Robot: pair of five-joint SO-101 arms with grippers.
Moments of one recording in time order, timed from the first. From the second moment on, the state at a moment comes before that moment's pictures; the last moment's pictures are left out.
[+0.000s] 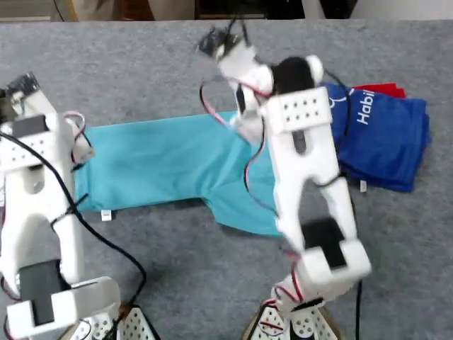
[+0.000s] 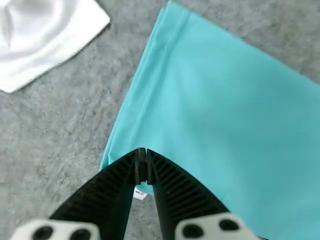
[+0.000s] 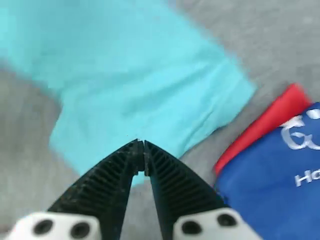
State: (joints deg) left arm -19.1 -12.0 21.5 70.1 10.2; right arm -17.8 4.5 -20.1 101.2 26.7
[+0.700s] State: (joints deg) left arm -19.1 -13.2 48.1 38.5 9.1; right arm -36.1 -33.9 54.4 77.3 40.2
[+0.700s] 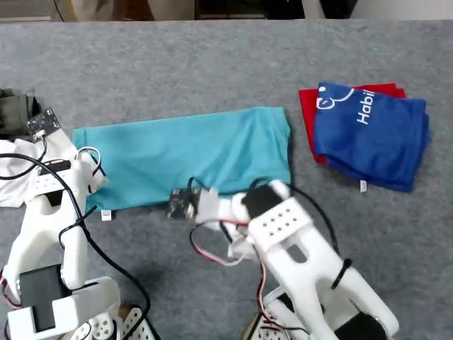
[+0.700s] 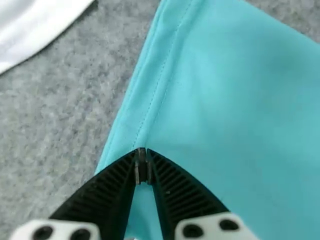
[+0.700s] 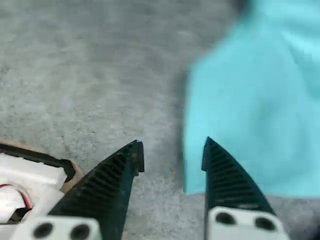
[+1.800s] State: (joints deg) left arm -19.1 -13.2 48.1 37.9 9.2; right arm -29.2 -1.2 43.8 58.3 48.6
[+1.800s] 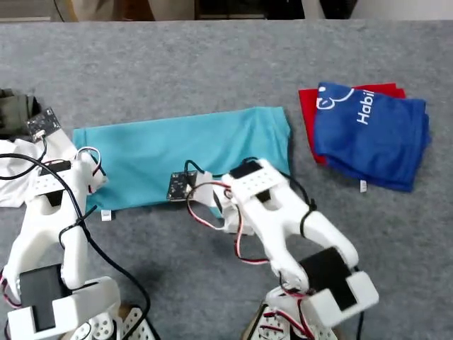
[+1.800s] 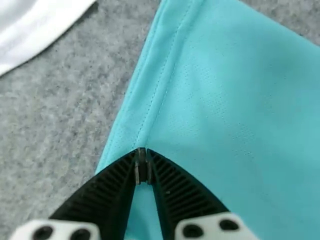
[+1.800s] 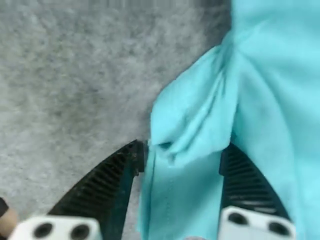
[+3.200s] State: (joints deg) left arm -19.1 -13.2 48.1 37.9 8.7; right arm -20.4 25.4 -11.2 85.9 68.4
